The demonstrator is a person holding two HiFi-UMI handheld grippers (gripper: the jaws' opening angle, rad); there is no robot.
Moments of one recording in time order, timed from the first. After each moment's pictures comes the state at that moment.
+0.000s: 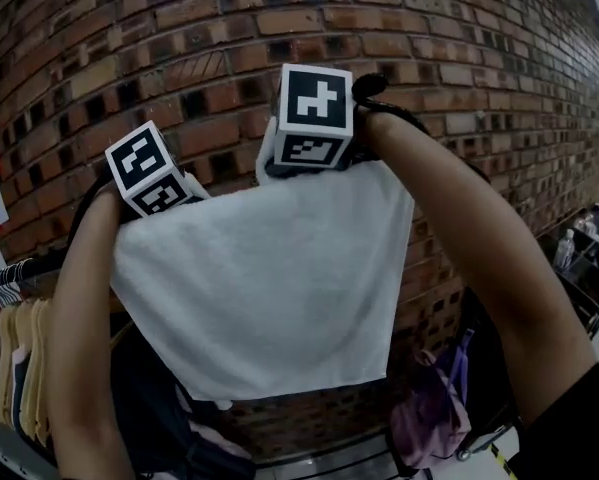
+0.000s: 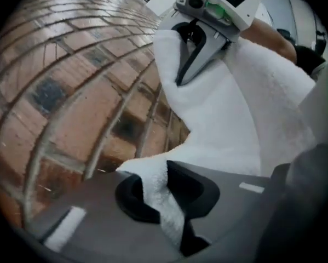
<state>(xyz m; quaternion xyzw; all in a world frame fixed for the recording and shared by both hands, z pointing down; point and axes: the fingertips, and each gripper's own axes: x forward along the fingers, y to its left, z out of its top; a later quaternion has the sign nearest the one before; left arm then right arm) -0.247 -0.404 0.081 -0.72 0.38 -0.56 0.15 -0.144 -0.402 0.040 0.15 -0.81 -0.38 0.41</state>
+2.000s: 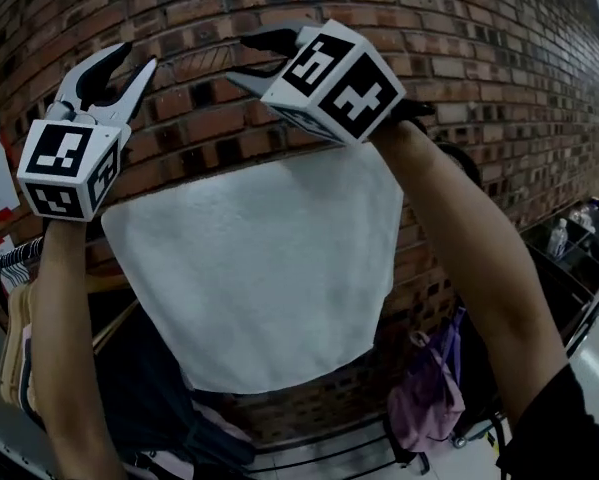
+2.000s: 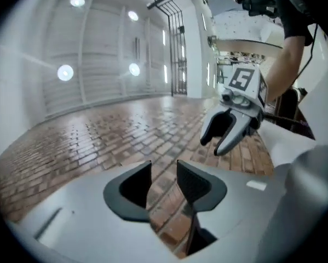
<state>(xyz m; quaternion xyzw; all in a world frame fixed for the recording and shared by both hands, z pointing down) -0.212 -0.232 -0.157 -0.61 0.54 -0.07 0.57 -0.133 -0.294 -0.112 0.30 -0.80 -0.52 0.02</state>
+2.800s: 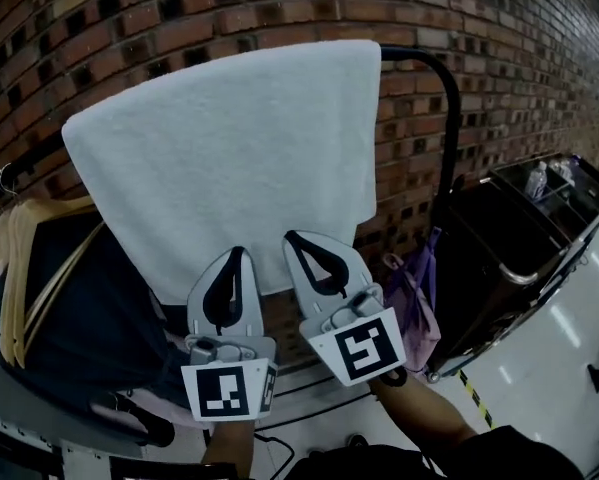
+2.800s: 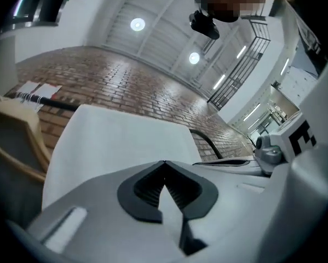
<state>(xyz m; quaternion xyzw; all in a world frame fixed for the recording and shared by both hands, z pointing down) -0.133 -0.158 0.220 -0.75 0.60 0.12 0.25 -0.074 -0.185 0.230 0.41 -0.88 -0.21 -0.15</state>
